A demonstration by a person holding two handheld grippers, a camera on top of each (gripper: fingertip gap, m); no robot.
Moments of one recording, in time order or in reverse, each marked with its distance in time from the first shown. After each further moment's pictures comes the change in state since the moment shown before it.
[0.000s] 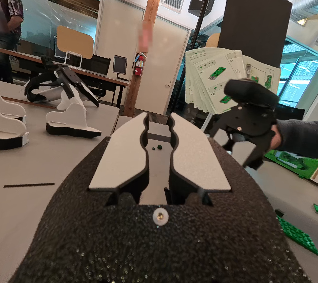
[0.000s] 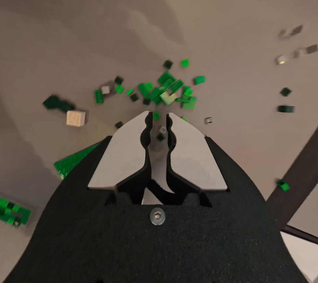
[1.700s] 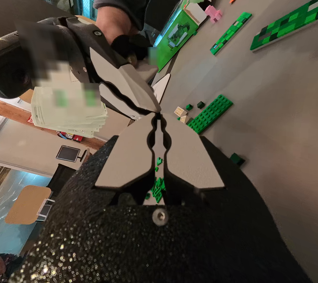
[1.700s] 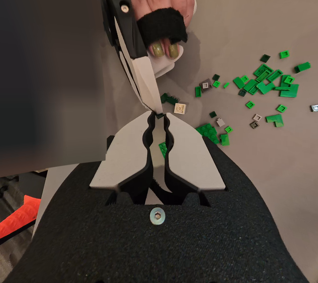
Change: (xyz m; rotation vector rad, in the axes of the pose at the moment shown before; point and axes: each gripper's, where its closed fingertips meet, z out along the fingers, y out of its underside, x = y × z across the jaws) left arm 0.194 0.088 -0.046 -0.123 0.816 1.101; right arm -0.106 -0.011 -0.067 0.136 -0.339 0.173
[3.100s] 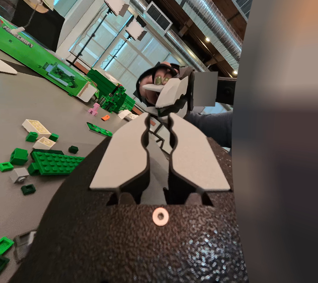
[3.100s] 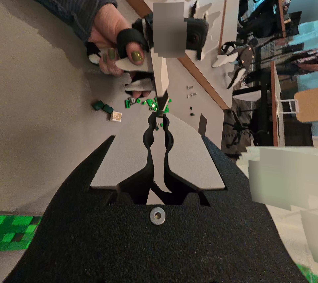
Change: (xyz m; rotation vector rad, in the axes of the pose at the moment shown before) left arm -0.033 -0.014 -0.011 0.646 0.699 -1.727; right arm -0.014 -0.018 -0.027 0.112 0.996 -0.581
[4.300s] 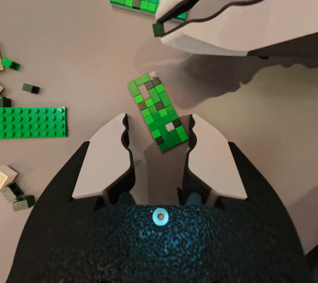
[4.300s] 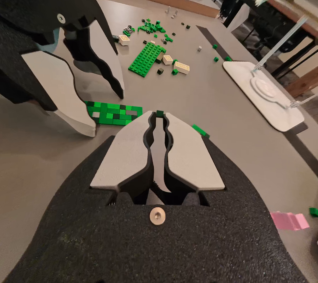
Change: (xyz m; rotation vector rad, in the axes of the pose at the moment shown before) left arm -0.072 0.184 0.082 -1.004 -1.213 0.383; right arm -0.111 0.139 -0.107 0.056 0.229 0.704
